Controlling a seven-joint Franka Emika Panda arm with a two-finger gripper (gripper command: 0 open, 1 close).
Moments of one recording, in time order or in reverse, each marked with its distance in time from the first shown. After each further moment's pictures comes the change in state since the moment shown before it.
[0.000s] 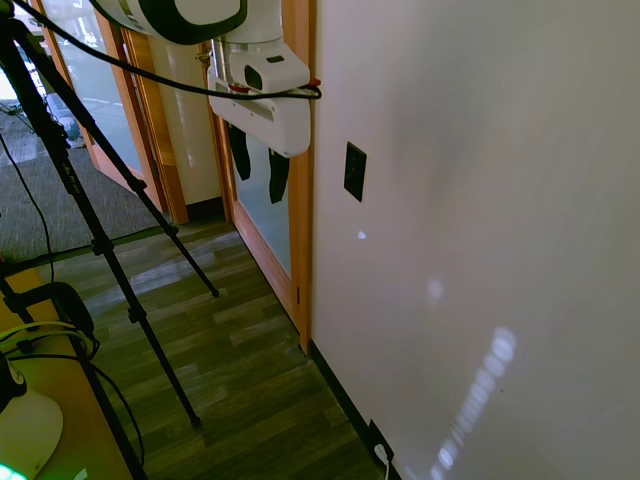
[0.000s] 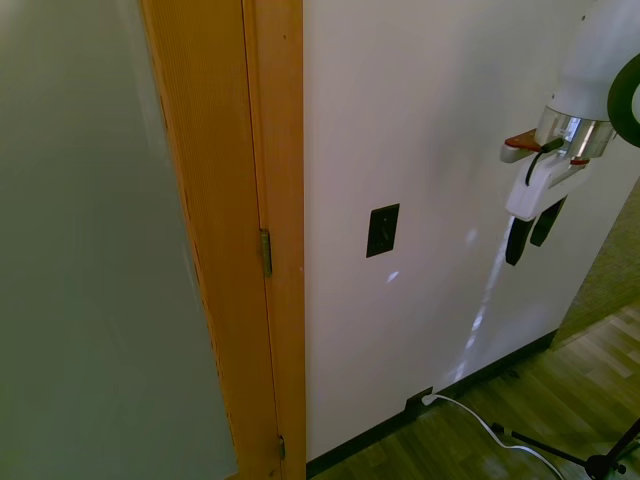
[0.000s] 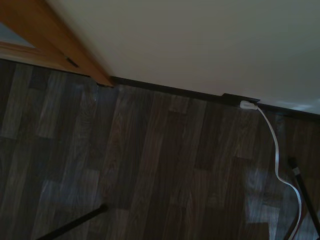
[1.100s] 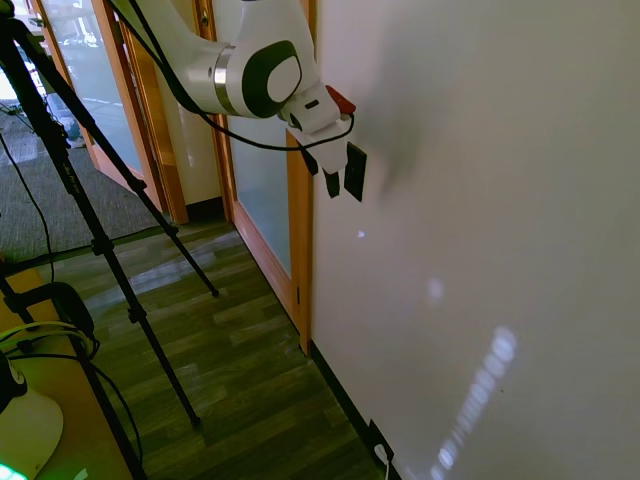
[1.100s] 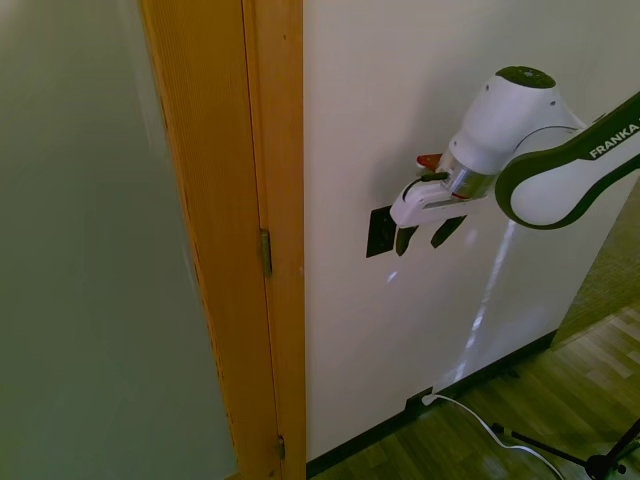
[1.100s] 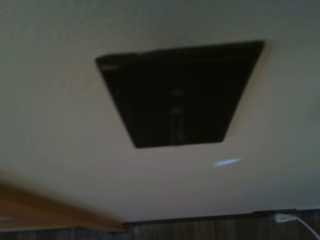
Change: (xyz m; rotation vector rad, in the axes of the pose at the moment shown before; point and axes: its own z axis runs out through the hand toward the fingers) arm 0.054 -0.117 0.075 0.238 0.253 0.274
